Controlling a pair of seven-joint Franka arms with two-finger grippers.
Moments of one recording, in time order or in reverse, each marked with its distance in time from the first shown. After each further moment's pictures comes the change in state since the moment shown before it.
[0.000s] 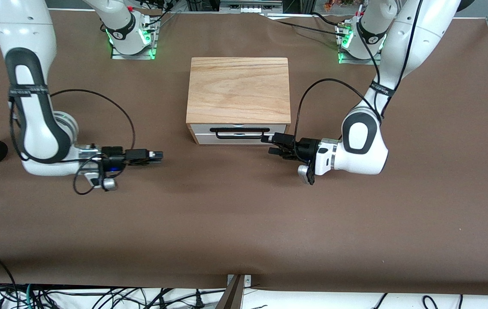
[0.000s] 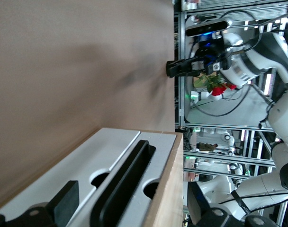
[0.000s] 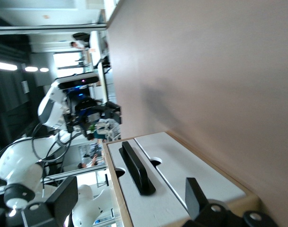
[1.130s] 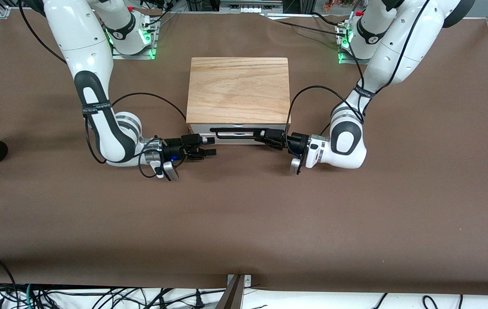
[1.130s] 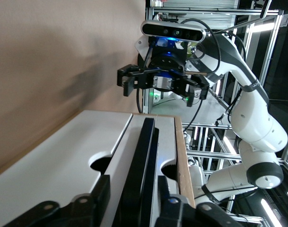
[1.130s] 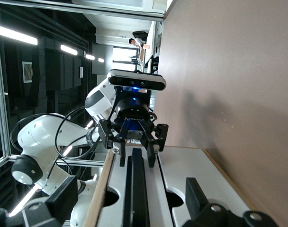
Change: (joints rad) left arm -0.007 0.085 -0.009 -0.107 -0.194 -0.114 0.164; right arm 0.218 0.110 0.006 -0.076 0.355 0.001 -0.391
